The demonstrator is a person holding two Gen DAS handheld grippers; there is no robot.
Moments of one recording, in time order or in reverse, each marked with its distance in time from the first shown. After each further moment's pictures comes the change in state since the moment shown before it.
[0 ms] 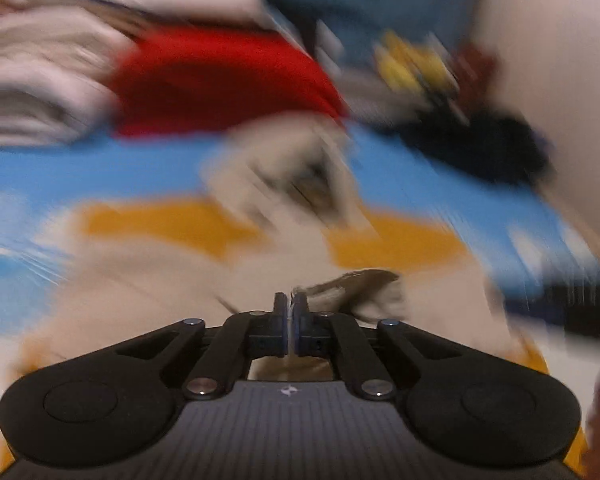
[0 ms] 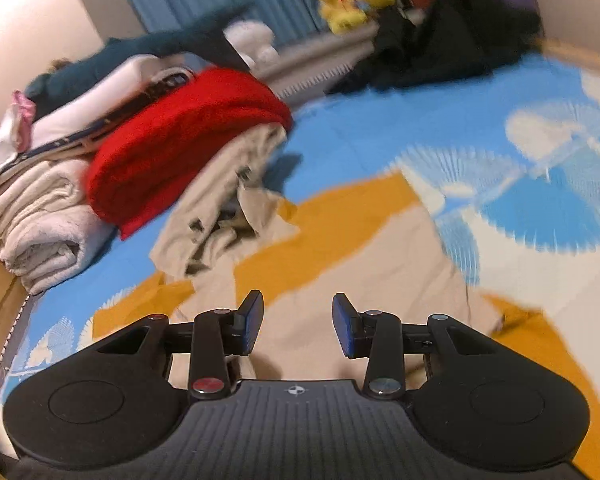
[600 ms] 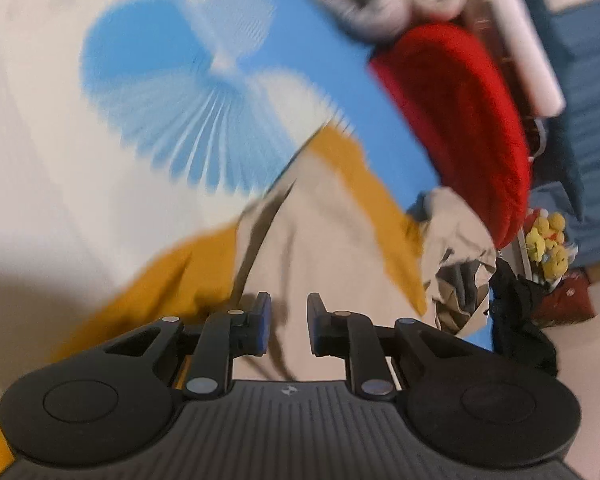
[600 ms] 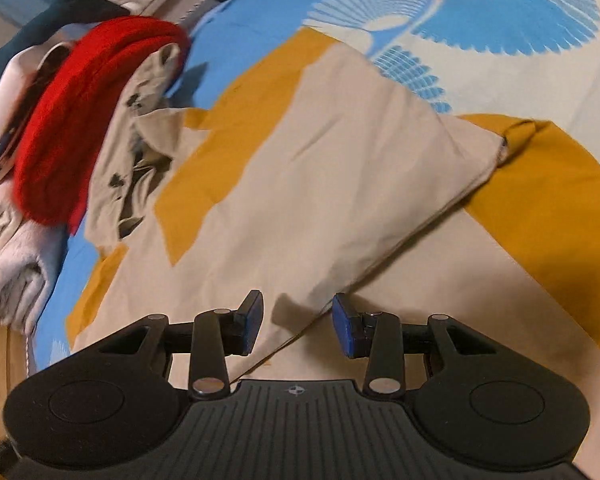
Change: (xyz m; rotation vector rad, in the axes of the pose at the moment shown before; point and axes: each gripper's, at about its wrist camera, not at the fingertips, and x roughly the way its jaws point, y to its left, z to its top) left arm 0.043 0.222 -0.040 -0.947 0.326 0.022; right arm 0.066 -0.040 -0.032 0.327 0.213 -0.088
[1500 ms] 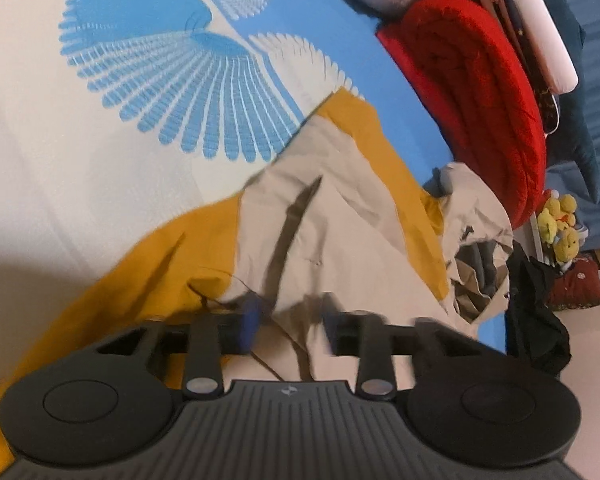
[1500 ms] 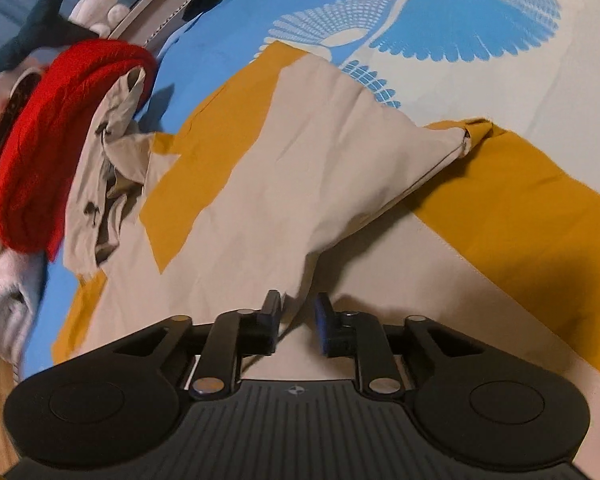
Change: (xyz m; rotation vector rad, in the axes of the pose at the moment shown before) left arm 0.029 -0.004 -0.005 0.057 0.007 0.030; right arm -0.012 0.005 -0.002 -0.001 -0.036 -0.080
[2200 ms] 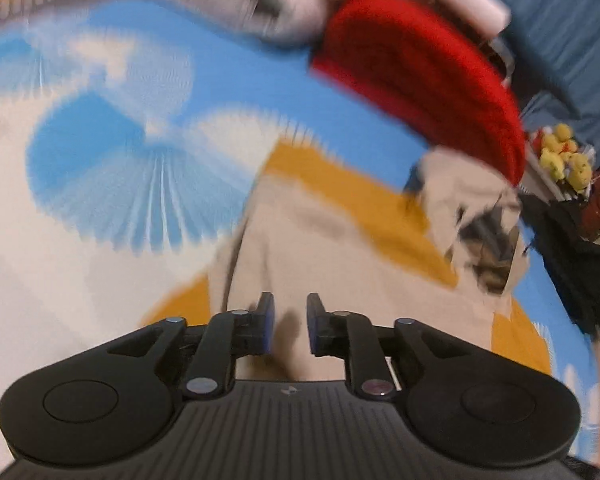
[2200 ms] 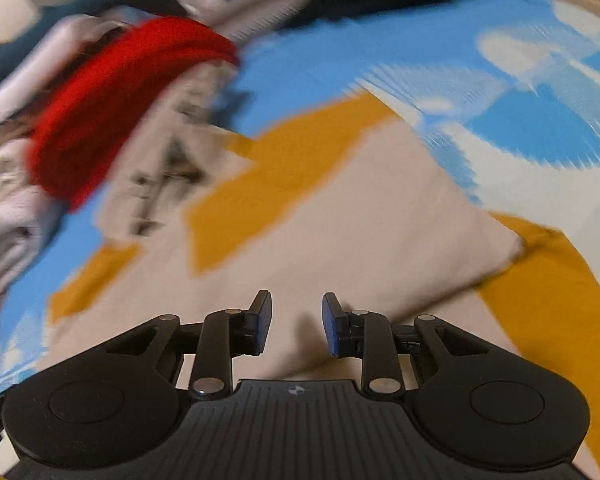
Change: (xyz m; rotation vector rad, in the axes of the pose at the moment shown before) left arm -0.011 -0.049 -0.014 0.322 -0.108 0.109; right arm 0.006 0.021 0.009 -0.215 -0.041 -0.010
